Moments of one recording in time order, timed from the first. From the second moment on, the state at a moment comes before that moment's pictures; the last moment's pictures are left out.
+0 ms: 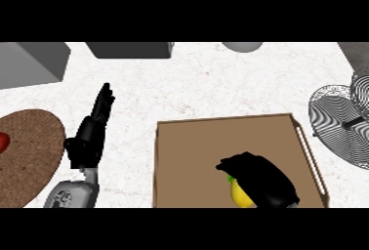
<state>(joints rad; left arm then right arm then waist) -0.14 0.05 -0.07 -1.55 -0.14 0.17 0.03 -0.04 -0.25 0.50 -1.84 1.02 0.61 0.19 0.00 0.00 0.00</state>
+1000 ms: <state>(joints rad) -0.12 0.05 -0.05 -1.57 -0.15 0.17 0.04 0.30 -0.59 0.26 -1.87 1.19 0.24 0.07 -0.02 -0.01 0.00</state>
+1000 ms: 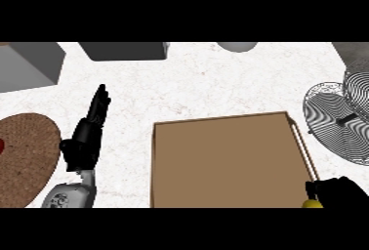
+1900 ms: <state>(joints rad) -0.10 0.04 -0.06 -1.58 -0.16 0.18 0.05 0.38 -0.68 -0.43 -2.32 0.81 0.47 0.10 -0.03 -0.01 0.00</state>
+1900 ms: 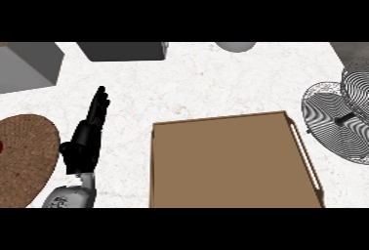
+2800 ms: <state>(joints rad) -0.14 0.03 -0.08 -1.58 -0.17 0.16 0.06 -0.20 -0.80 -0.67 -2.14 0.16 0.83 0.53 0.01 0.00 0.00</state>
